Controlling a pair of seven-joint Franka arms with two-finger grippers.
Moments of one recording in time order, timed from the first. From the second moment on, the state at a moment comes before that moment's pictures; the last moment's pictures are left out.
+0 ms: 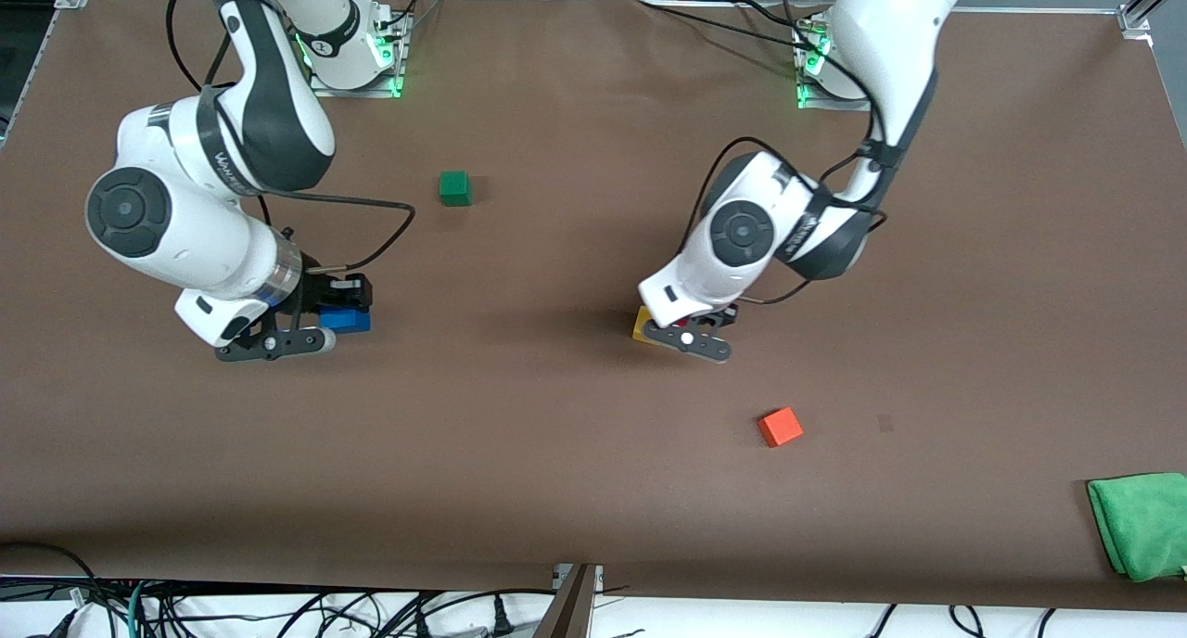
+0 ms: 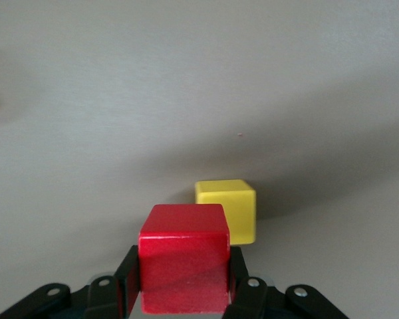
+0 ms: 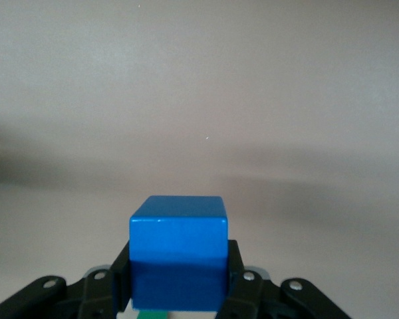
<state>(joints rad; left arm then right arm) -0.41 0.65 -0.19 -1.52 0.02 2.15 -0.30 0.38 0.38 -0.13 -1.52 0.13 1.83 0.13</state>
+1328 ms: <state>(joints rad) -0.47 0.72 -0.18 -1.47 0.12 2.15 -0.31 0.46 0.43 -0.13 -1.44 0.12 1.79 0.30</state>
